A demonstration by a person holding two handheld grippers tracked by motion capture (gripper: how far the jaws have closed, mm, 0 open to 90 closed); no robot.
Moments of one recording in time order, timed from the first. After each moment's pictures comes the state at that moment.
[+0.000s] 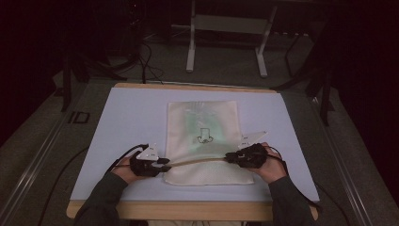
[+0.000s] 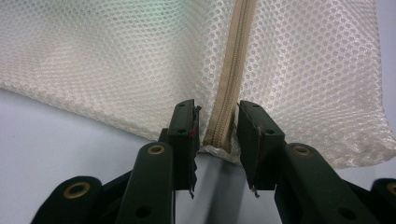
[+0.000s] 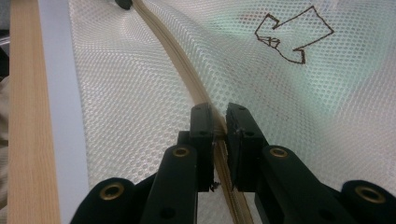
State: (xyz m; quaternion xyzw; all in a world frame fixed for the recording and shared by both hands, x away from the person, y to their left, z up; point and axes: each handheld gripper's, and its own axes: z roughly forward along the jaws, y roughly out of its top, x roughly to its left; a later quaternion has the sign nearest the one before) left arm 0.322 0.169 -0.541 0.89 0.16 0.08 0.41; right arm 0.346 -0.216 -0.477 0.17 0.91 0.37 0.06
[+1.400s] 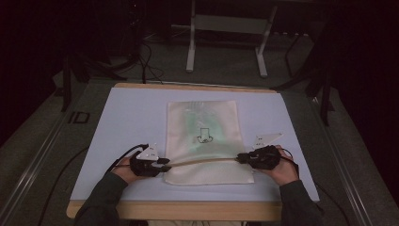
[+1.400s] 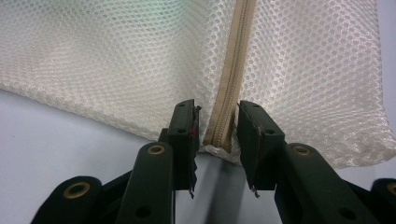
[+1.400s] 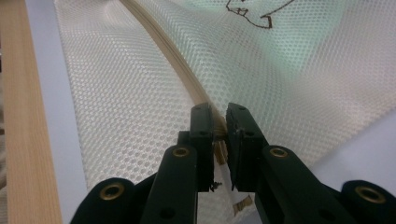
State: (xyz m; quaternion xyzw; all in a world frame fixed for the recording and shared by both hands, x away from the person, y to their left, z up) left arm 0.322 0.169 -0.541 0.89 0.16 0.08 0.41; right arm 0.343 -0.255 -0.480 0.21 0.90 0.38 0.06
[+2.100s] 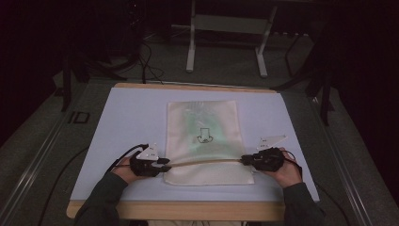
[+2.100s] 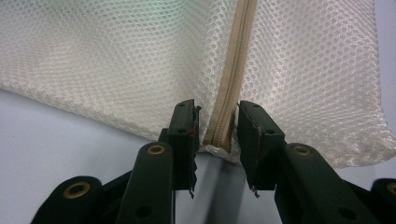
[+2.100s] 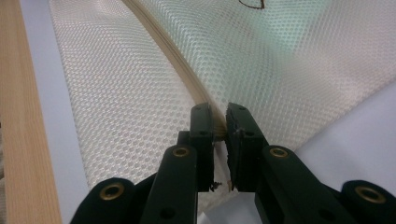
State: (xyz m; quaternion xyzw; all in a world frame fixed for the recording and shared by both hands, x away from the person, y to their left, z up) left arm 0.322 0.169 -0.541 0.89 0.16 0.08 0.41; right arm 0.340 -0.270 -0.486 0.22 0.90 0.37 0.06
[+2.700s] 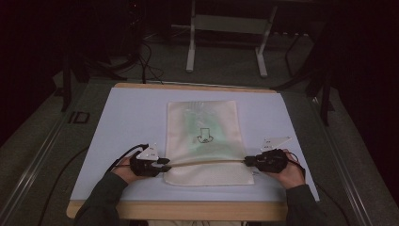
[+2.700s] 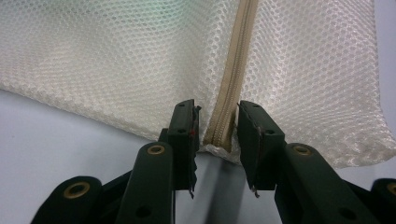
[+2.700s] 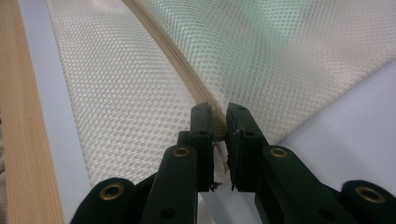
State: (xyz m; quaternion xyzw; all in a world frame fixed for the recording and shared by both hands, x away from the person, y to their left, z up) left arm 0.322 0.169 -0.541 0.89 0.16 0.08 0.41; right arm 0.338 -0.281 -0.490 0.23 0.89 0.38 0.06
